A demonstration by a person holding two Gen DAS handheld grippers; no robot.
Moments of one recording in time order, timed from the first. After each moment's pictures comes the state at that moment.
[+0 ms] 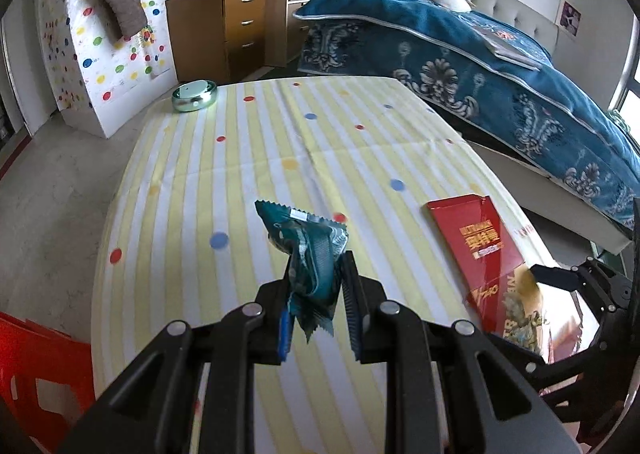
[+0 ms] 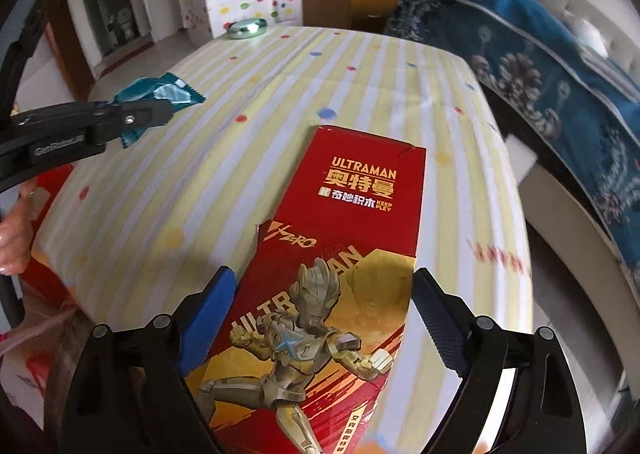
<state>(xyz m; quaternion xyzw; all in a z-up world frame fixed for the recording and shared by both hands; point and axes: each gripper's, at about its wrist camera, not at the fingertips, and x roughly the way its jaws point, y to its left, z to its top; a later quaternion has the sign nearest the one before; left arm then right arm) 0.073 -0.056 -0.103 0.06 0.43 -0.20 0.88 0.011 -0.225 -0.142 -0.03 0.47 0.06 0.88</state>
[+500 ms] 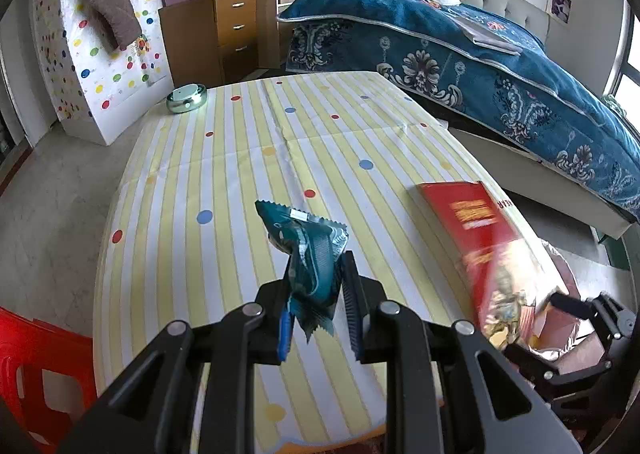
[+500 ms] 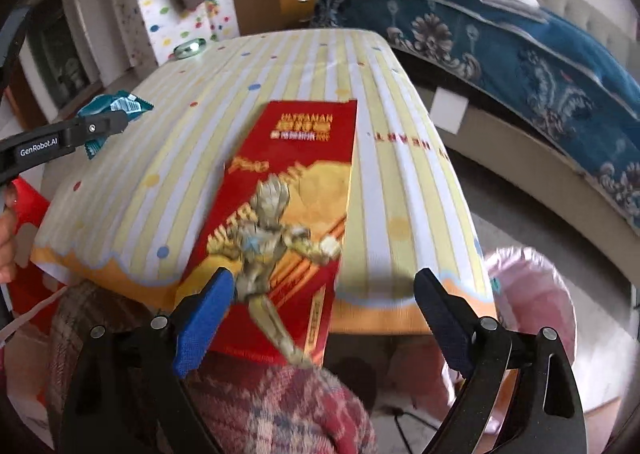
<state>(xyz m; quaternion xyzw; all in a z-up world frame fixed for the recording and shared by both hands) 0.043 -0.066 -0.099 0.08 0.43 -0.20 0.88 -0.053 -0.230 -0.159 0.06 0.47 -0.01 0.88</state>
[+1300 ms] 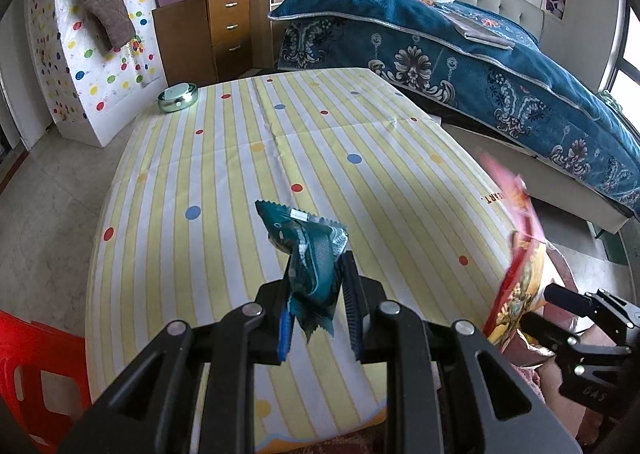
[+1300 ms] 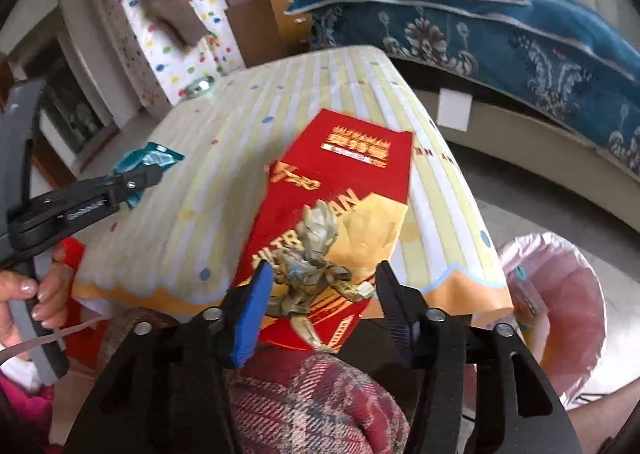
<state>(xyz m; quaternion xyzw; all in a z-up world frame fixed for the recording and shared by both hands) 0.037 -0.072 -0.103 0.08 0.43 -0.21 0.88 -0.054 -0.206 -0.145 0.13 0.44 -0.01 0.89</state>
